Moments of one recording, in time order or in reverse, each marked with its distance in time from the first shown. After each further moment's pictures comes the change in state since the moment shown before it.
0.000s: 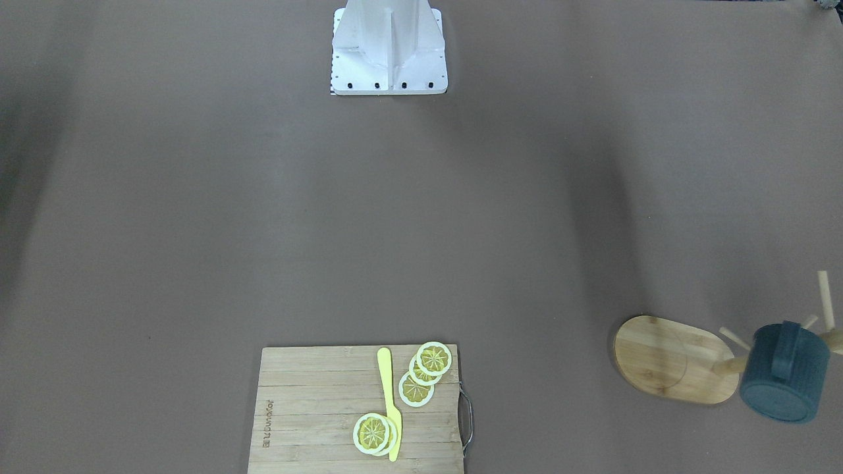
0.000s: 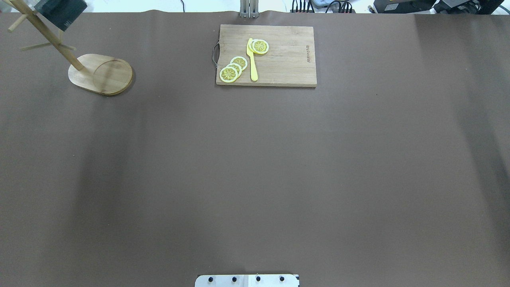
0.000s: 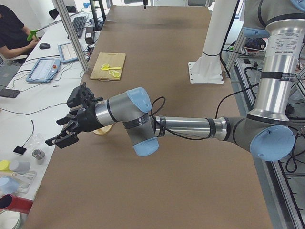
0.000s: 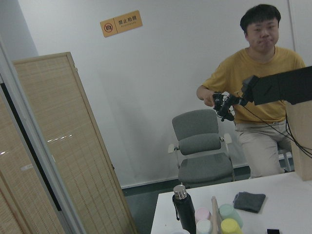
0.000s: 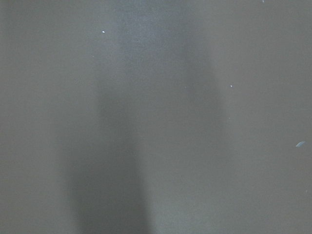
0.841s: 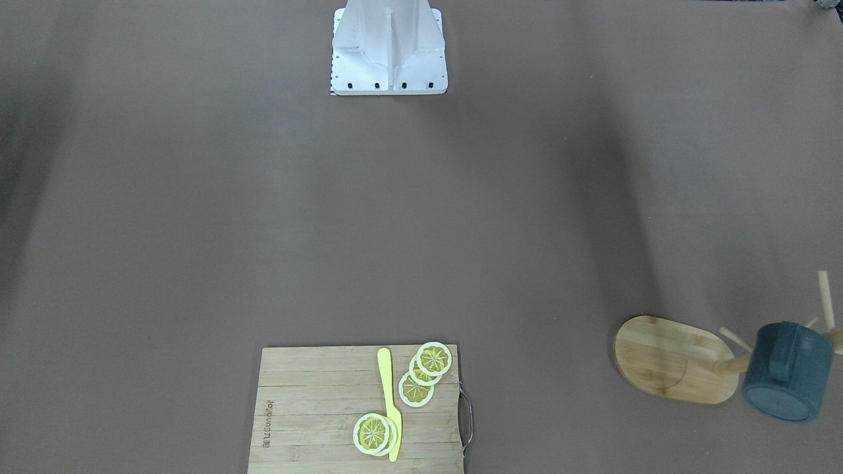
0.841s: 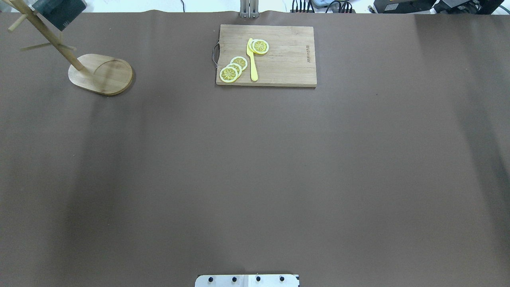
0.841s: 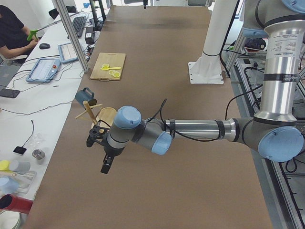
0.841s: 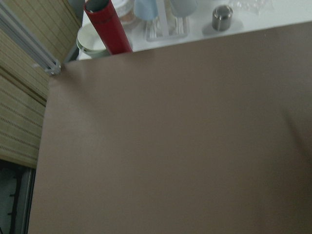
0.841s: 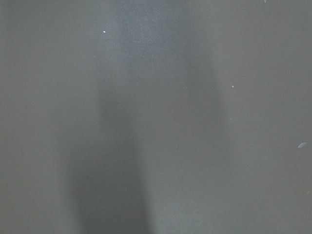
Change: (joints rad) left arm 0.118 0.117 -0.112 0.669 -0.309 0.298; right arm -0.001 0.003 -0.003 0.000 0.006 0.000
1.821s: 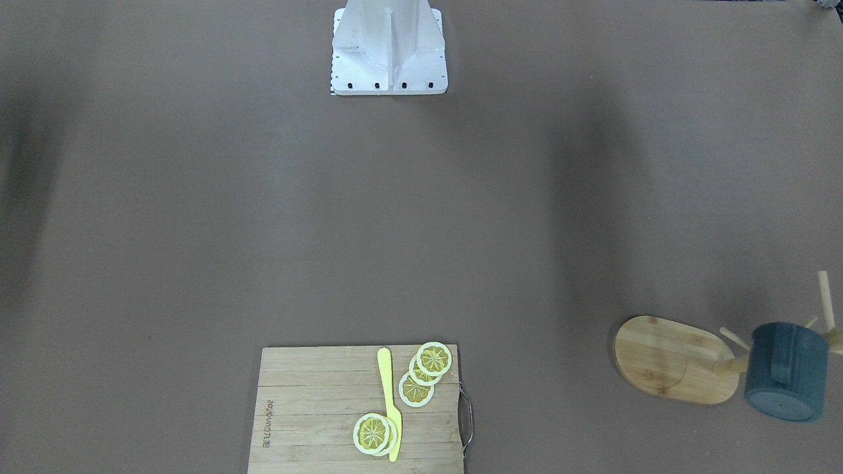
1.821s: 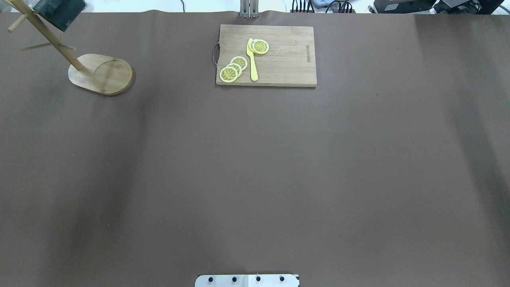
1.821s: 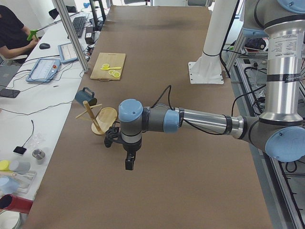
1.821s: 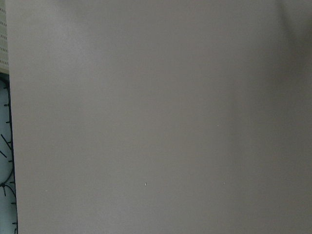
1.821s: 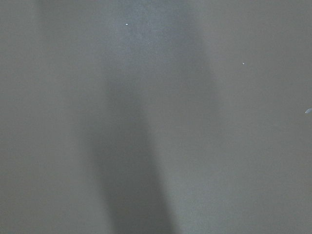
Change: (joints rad) left arm 0.020 0.071 -0.141 0.398 -0.022 0.143; right arm 0.039 -0.043 0.177 -0.194 0.058 -0.003
